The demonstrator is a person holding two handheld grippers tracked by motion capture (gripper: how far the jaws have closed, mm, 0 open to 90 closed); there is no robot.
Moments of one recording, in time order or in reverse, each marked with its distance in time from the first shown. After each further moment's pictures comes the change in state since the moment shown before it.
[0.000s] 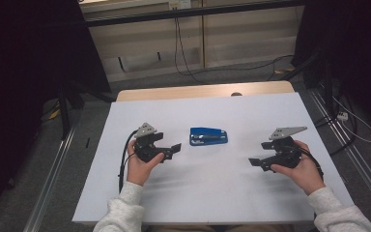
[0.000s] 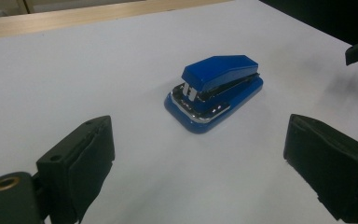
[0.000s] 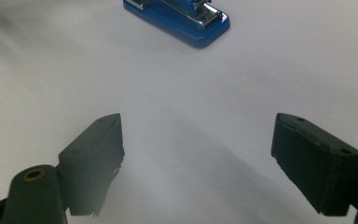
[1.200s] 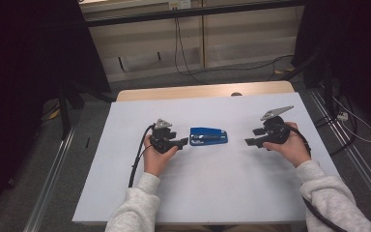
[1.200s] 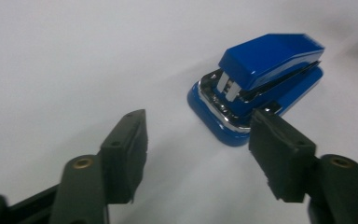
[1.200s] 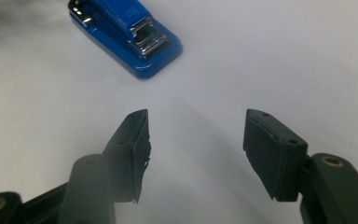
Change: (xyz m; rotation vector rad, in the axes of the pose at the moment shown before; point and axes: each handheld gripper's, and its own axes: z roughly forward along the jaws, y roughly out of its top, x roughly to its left) left arm 0.006 0.003 0.056 0.098 0.084 -0.060; right arm -0.050 0.037 0.035 0.056 0.005 -0.026
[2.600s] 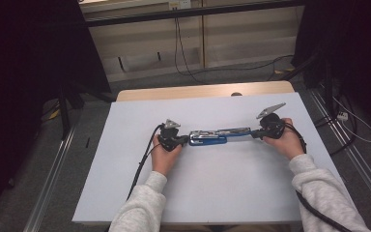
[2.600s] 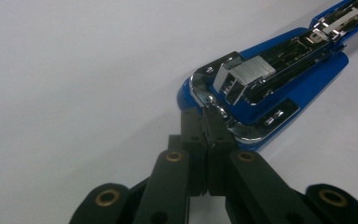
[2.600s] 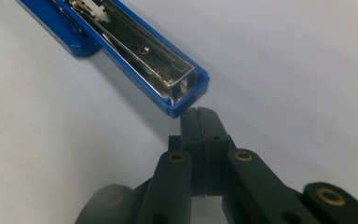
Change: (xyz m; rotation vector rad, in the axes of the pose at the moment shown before) left arm -0.005 -0.002 0.036 0.066 0.016 0.052; right arm -0.019 0.006 0.019 0.097 -0.088 -0.039
